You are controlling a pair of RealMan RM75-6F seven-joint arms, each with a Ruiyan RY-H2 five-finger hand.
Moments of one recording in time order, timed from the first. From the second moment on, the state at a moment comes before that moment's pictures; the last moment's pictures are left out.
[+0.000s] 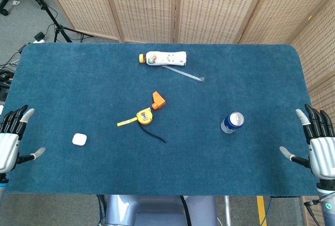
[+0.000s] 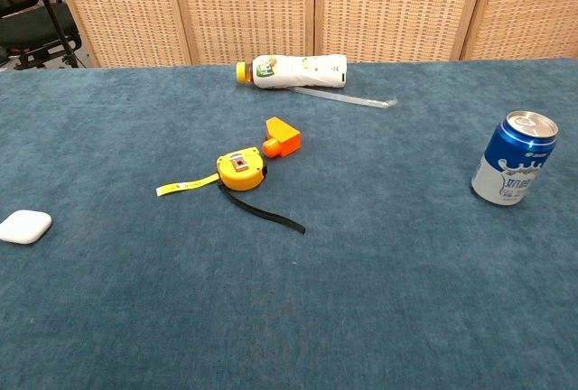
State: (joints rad) left arm -0.15 -1.09 -0.04 -1.67 1.50 1.51 -0.04; right arm 0.12 -1.10 0.12 -1.59 -1.57 1.65 0.06
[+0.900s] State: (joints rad) left arm -0.26 -1.16 -0.03 -1.56 1.46 1.22 -0.05; right arm 0.11 -1.09 0.12 -1.65 -1.53 1.58 -0.01
